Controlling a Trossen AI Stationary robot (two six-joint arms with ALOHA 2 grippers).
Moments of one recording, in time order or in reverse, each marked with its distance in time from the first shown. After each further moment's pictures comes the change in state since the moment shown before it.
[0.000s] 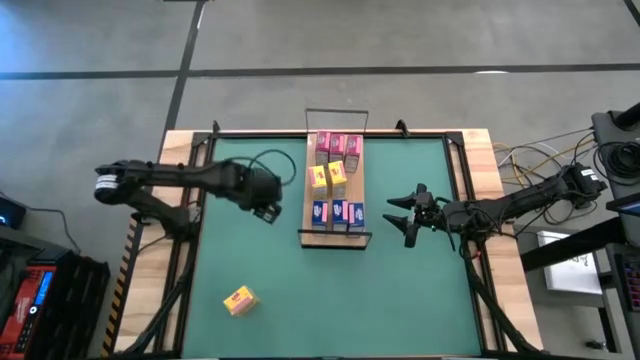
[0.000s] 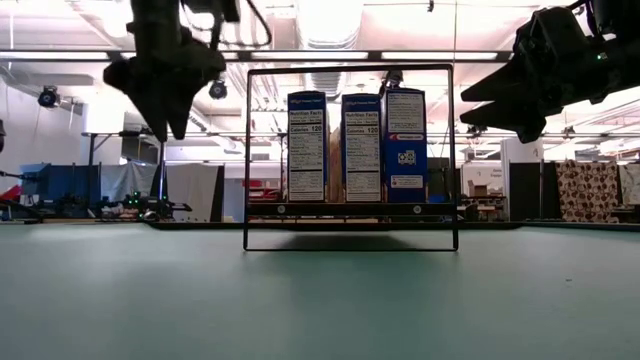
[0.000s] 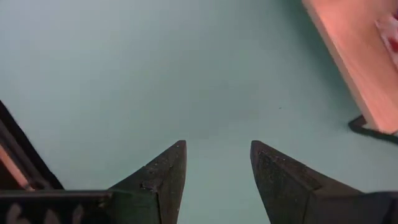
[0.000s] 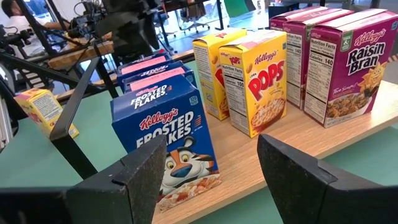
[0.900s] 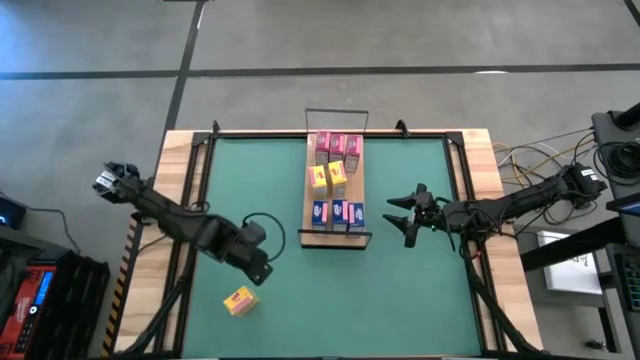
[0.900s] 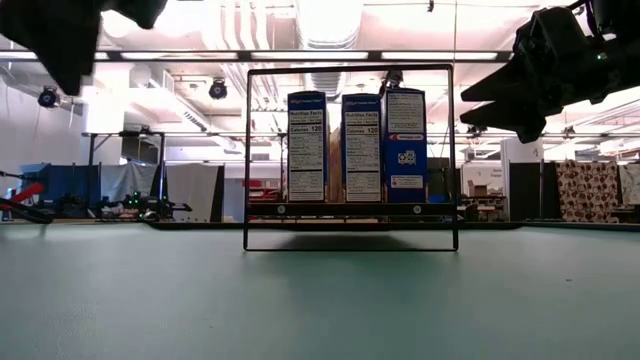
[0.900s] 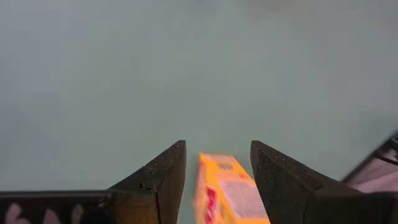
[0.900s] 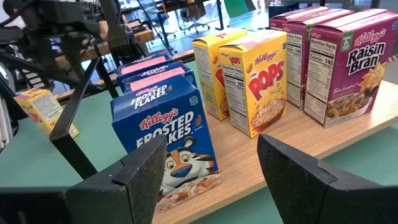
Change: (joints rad) left arm -0.540 0.002 0.016 0.105 0.136 -0.415; right arm 0.000 0.000 0.000 0.000 0.000 0.000
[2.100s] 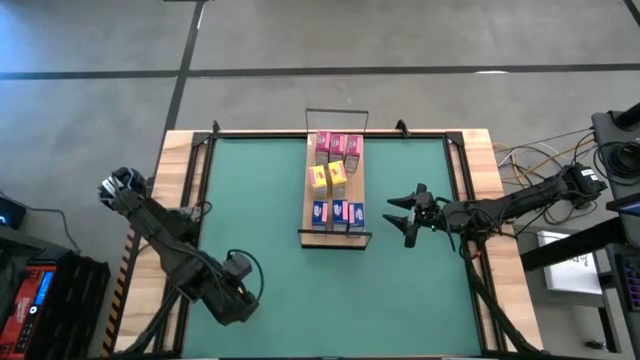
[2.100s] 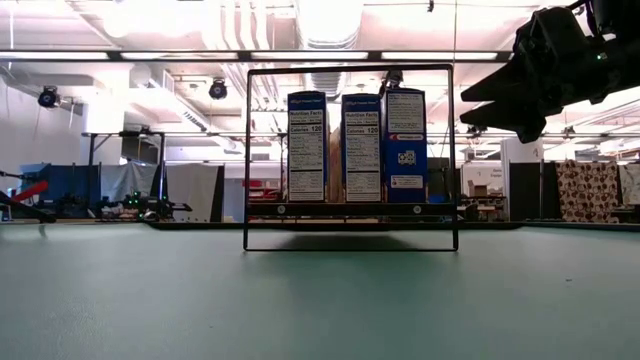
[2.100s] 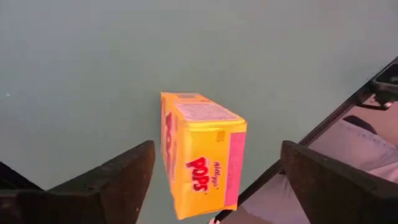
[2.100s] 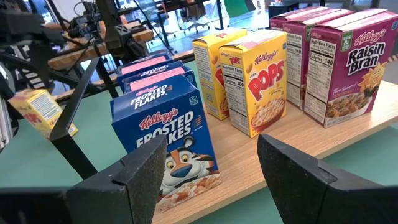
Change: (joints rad) left arm -0.285 0.086 0.098 -0.011 -0.011 -0.313; right arm 0.000 0.000 0.000 0.000 0.000 0.000
